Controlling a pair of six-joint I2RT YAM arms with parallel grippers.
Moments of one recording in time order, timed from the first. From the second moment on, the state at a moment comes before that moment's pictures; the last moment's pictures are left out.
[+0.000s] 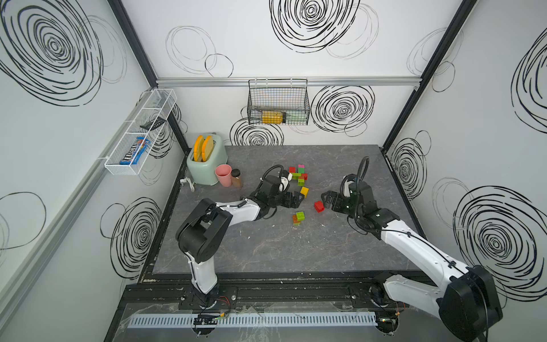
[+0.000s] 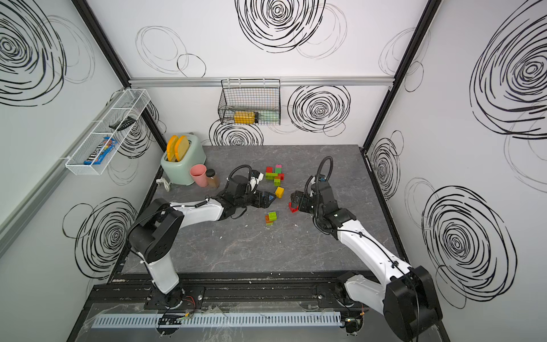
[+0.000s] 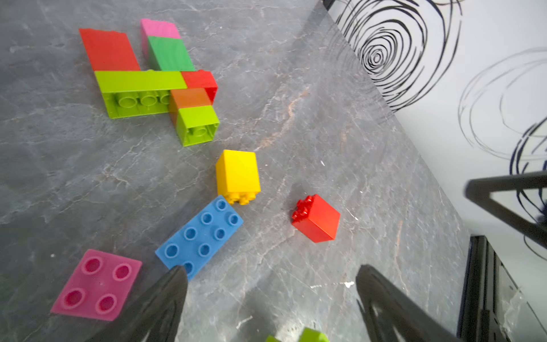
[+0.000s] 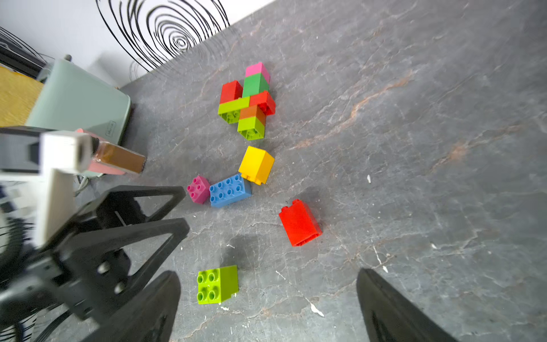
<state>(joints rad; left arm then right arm) -0.56 1.86 1.00 0.28 0.34 -0.41 0.43 1.11 0.72 -0.24 0.00 0.59</state>
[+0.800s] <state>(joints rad) -0.49 2.01 1.01 0.37 0.43 -0.36 0.41 1.05 0.68 -0.25 -0.01 0.54</state>
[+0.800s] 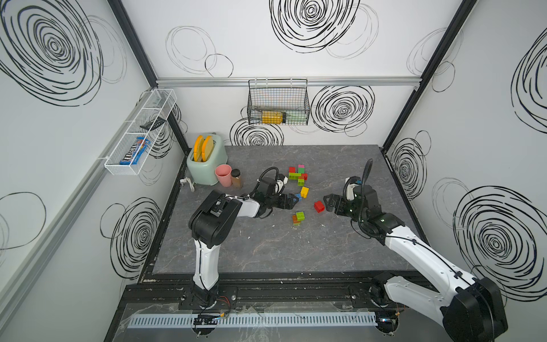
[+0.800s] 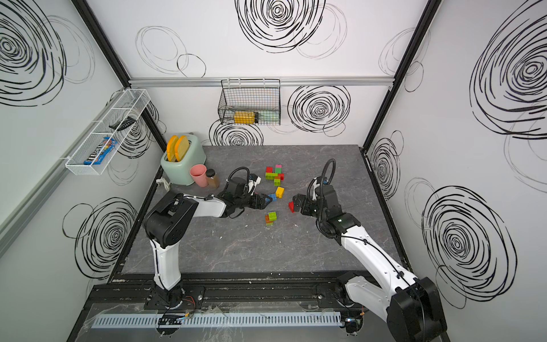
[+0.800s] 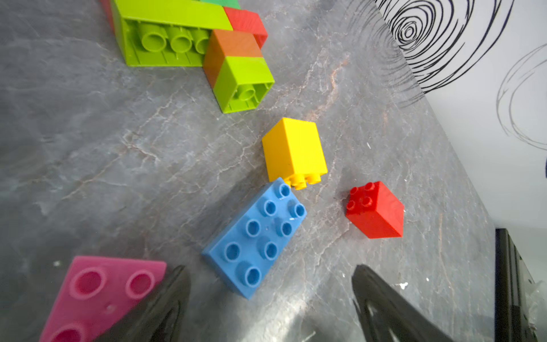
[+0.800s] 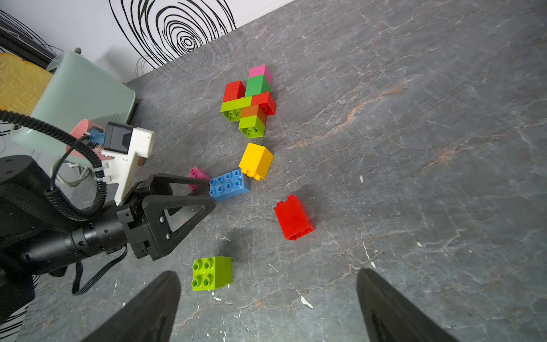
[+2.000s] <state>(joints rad) -0.57 2.08 1.03 0.42 0.27 0.01 0.41 1.01 0.68 -0.28 -0.01 0.52</state>
